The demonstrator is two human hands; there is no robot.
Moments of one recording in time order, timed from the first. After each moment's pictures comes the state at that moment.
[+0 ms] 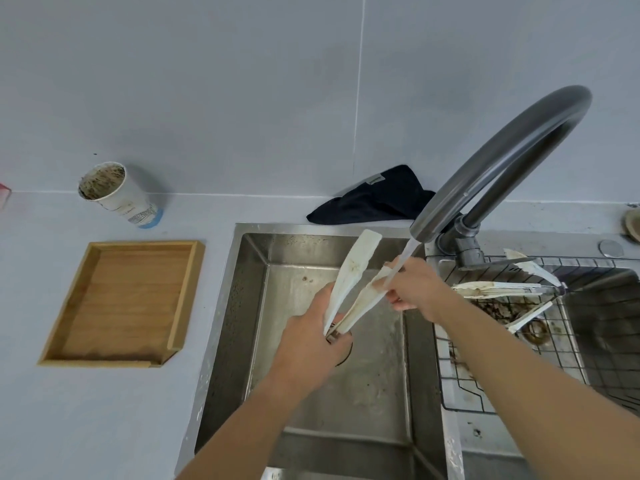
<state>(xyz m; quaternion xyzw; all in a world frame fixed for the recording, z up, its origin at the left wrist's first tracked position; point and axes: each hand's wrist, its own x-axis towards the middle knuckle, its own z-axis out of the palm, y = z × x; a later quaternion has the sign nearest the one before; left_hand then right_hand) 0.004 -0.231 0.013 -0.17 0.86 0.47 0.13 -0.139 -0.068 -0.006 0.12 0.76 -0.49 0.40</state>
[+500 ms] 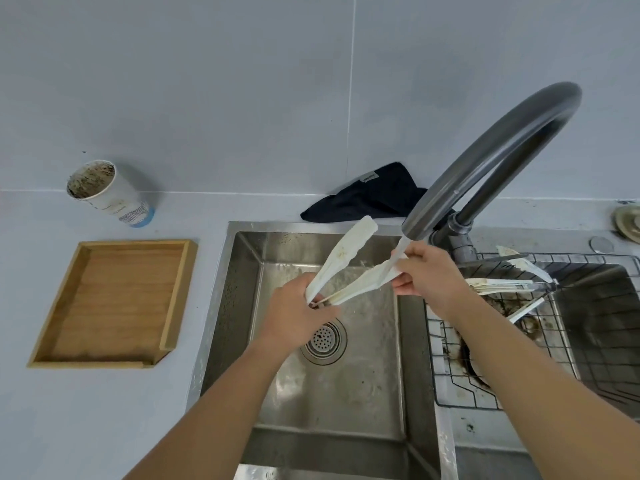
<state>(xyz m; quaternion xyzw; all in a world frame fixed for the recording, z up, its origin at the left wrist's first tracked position) -0.032 -0.254 0.000 -0.21 0.85 0.47 0.11 -0.137 -0.046 0.013 0.12 0.75 -0.58 0.29</state>
